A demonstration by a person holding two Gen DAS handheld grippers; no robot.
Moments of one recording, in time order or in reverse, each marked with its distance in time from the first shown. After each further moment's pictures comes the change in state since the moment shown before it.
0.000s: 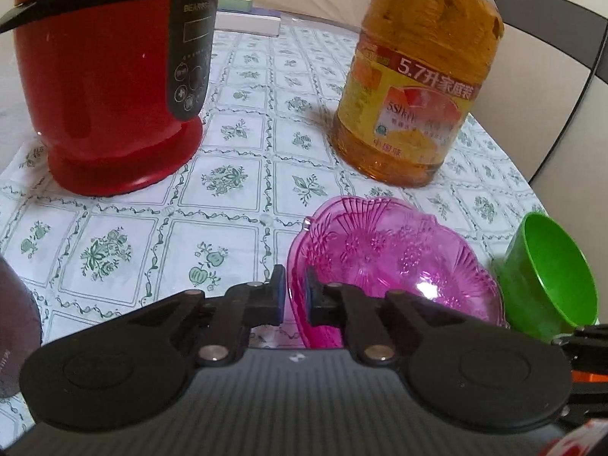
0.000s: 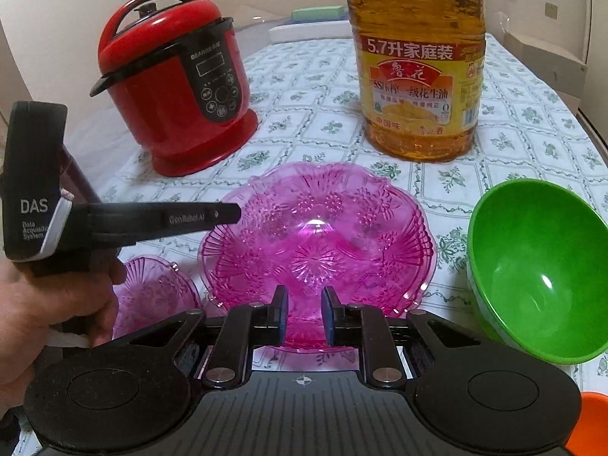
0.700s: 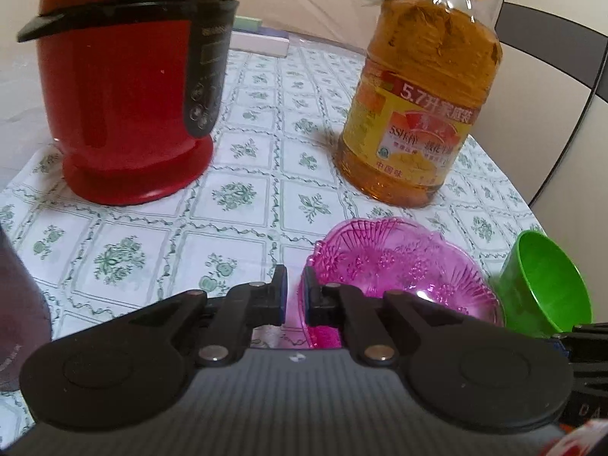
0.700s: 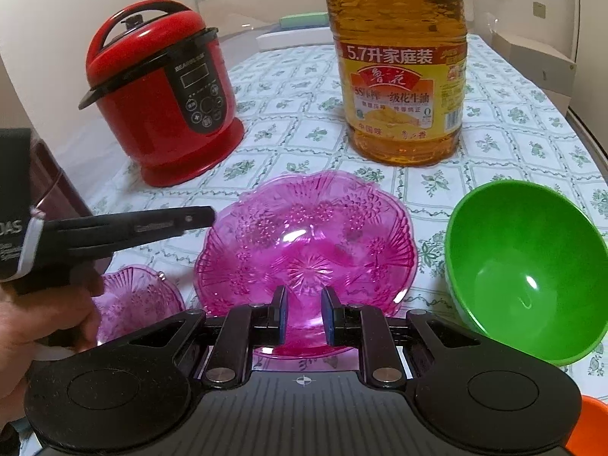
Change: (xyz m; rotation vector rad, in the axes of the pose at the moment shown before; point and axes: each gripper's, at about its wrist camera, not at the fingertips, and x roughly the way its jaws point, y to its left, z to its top) left arm -0.019 0.004 -0.004 -0.024 -0.071 0.011; right arm -0.005 -0.009 0.001 0.024 -0.025 -0.021
